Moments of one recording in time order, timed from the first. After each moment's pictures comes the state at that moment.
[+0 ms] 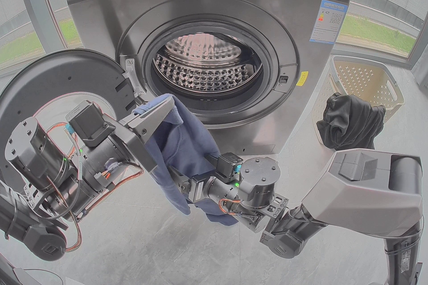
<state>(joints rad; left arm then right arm) -0.60 1.63 -0.43 -1.52 -0.12 -0.19 0.86 2.34 -1.00 -1.36 -0.14 0.26</state>
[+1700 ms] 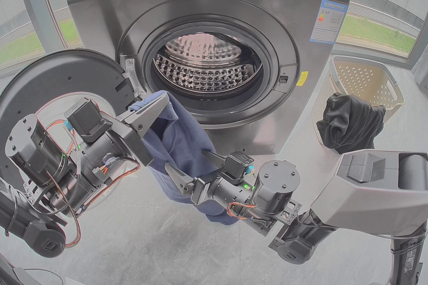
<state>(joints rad) -0.57 1.63 -0.44 -1.52 -0.12 -0.19 0.88 2.30 -0.90 -1.54 -0.06 0.29</state>
